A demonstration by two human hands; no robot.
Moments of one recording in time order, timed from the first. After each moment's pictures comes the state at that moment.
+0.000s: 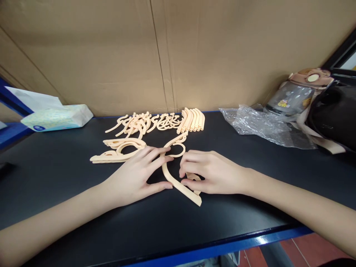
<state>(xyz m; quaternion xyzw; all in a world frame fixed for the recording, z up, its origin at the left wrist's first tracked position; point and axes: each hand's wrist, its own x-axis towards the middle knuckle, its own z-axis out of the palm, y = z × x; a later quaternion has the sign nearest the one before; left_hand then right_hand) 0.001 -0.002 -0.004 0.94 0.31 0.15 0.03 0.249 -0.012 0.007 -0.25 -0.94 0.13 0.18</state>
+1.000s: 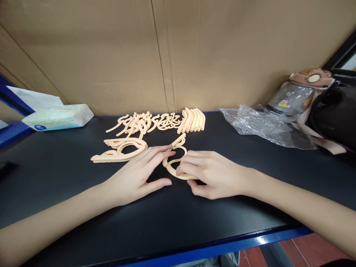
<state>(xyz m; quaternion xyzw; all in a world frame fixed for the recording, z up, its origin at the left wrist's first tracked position) 0.000 -0.003 0.001 0.93 0.30 0.18 0.10 0.245 -0.013 0.011 -0.22 -0.96 0.08 0.15</state>
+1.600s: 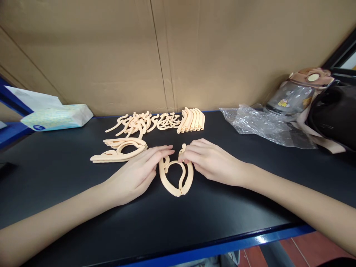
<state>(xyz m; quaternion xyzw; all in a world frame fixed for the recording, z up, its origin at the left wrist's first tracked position) -0.002 -0.003 -0.001 0.93 0.31 0.17 0.09 0.253 0.002 0.005 -0.26 -0.95 0.04 0.18</state>
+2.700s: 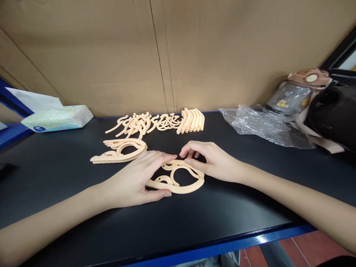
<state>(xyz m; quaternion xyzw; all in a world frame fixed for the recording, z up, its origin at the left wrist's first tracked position) 0.000 -0.004 0.000 0.94 0.27 0.15 0.12 0.249 0.002 0.007 -0.36 -0.84 0.32 0.26</state>
